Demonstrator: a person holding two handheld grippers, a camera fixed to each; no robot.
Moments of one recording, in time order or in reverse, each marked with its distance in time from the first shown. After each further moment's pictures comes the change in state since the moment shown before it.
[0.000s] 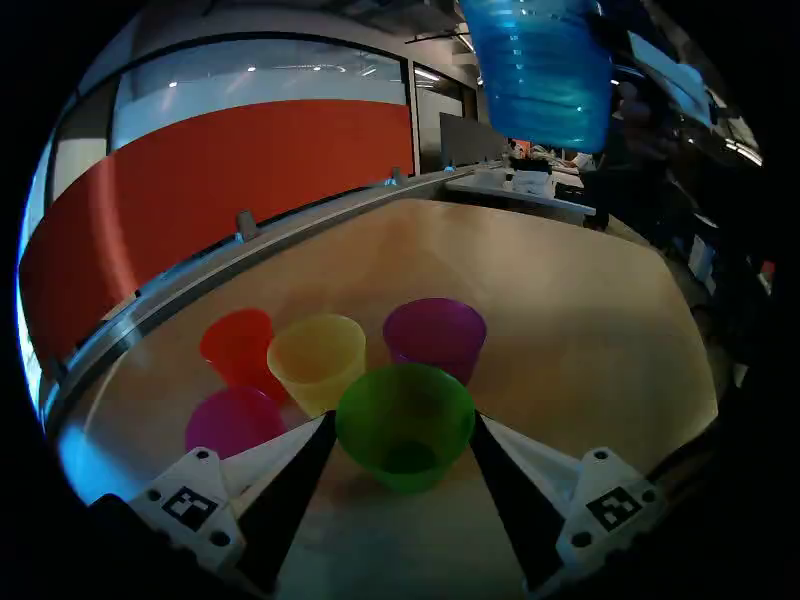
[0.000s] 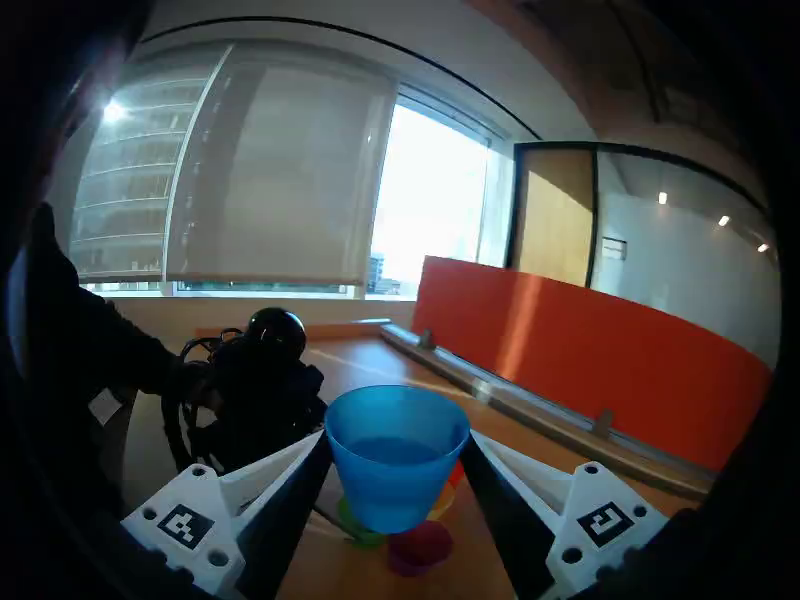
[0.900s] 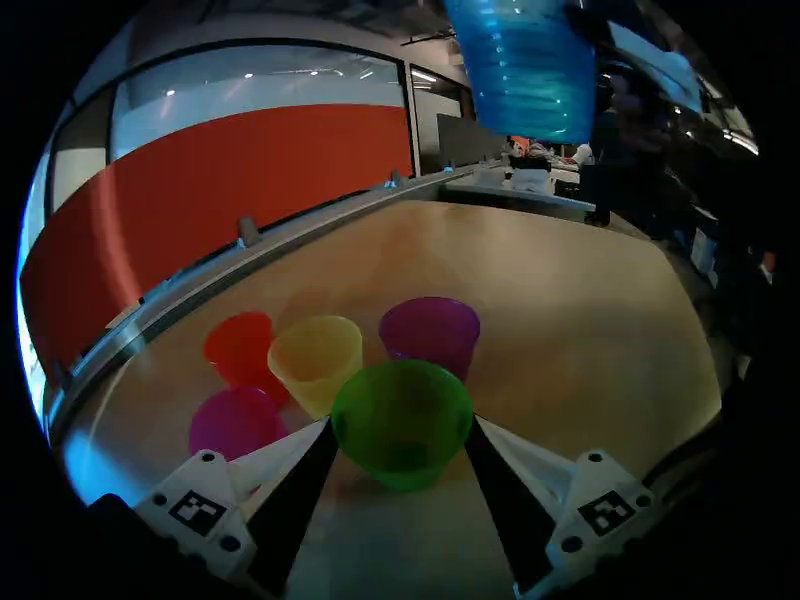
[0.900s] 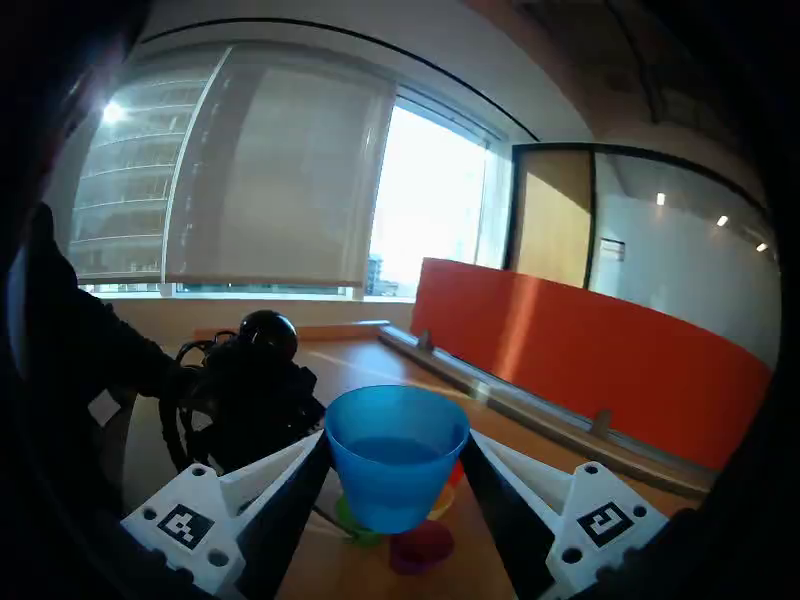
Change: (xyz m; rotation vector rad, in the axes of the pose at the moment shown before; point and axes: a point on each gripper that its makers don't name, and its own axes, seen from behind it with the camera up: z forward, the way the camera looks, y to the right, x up) left arm 0.002 0.003 -0.007 0.015 0.017 0.024; right arm 0.001 -0.002 -0.002 -0.007 0.006 0.001
